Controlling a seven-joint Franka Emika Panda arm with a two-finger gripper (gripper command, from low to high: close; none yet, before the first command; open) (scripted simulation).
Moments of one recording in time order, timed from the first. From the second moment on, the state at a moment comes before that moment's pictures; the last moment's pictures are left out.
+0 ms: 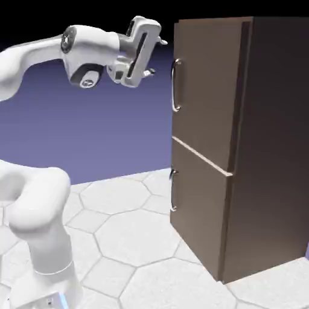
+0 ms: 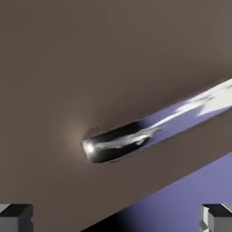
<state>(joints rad) -0.39 -1.13 0.66 -2.52 1.32 2.82 2.21</state>
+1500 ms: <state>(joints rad) -0.35 -1.59 0.37 -2.96 1.76 2.36 2.63</state>
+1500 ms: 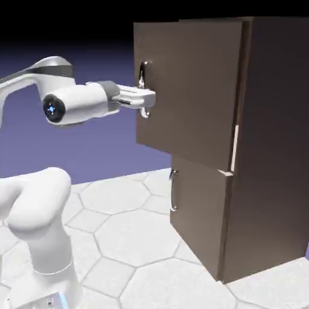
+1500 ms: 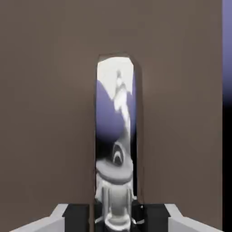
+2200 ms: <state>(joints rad) -0.98 -1.76 0.22 -3.01 1.80 1.58 2.67</state>
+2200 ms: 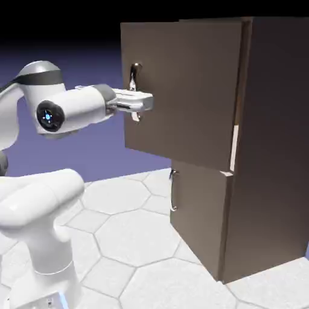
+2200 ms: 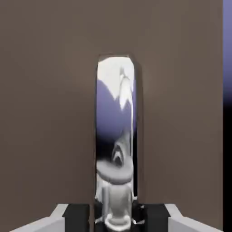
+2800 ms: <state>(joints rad) -0.89 -1.14 -0.29 -2.78 1.27 1.15 2.26</state>
